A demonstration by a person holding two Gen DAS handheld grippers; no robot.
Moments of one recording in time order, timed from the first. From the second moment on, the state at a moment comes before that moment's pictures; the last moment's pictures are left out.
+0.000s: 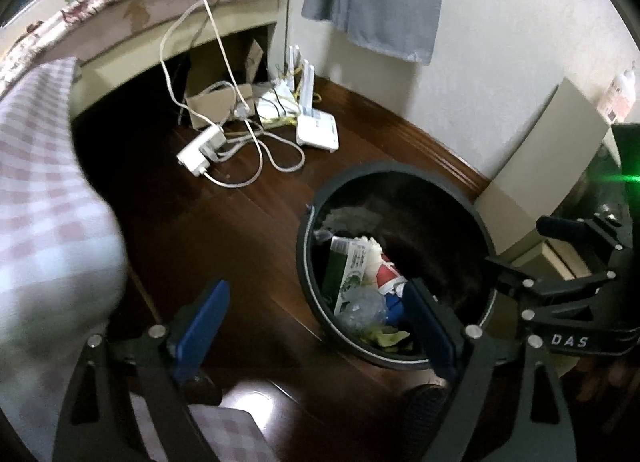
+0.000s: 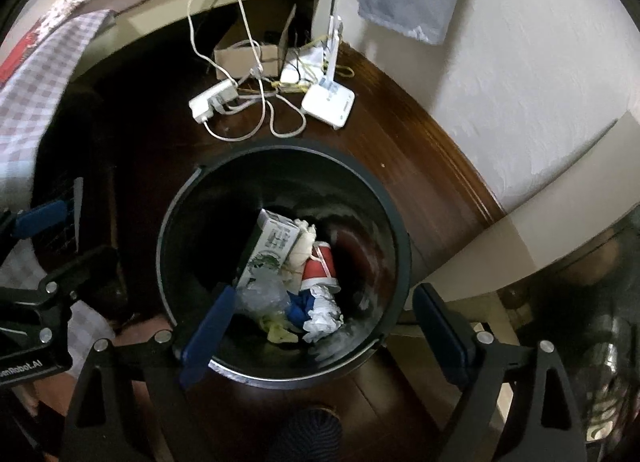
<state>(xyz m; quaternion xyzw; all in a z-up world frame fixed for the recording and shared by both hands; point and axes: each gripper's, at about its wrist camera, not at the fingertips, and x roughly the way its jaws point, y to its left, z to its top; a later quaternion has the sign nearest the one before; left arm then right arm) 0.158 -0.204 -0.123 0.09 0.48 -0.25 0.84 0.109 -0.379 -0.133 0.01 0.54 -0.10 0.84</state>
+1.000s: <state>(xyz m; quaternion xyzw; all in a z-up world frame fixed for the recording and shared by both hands) 0.131 -0.005 -0.007 -0.01 0.35 -0.05 0.94 0.139 -0.210 0.021 -0.02 0.37 0.05 0.93</state>
